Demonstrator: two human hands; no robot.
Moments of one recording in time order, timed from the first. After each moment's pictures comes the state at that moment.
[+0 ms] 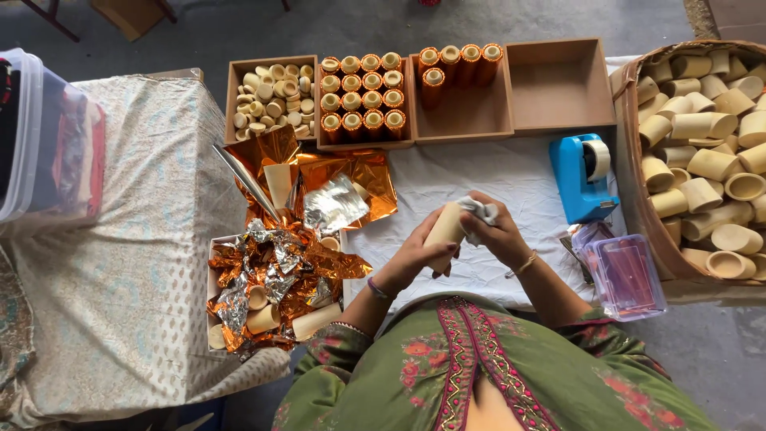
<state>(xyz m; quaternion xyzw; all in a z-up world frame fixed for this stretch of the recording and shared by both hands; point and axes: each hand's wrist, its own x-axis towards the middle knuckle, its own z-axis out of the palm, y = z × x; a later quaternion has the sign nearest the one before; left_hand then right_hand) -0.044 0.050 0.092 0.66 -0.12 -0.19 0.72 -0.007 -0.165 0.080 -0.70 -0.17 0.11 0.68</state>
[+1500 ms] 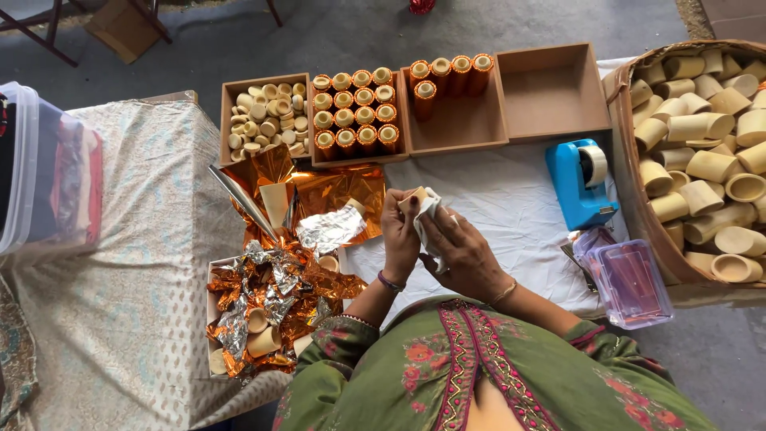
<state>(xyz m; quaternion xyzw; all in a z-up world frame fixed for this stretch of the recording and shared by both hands) 0.008 0.032 0.069 0.59 -0.09 0.16 0.79 -0.032 -0.112 0.129 -0.86 -0.35 -0.21 0.30</state>
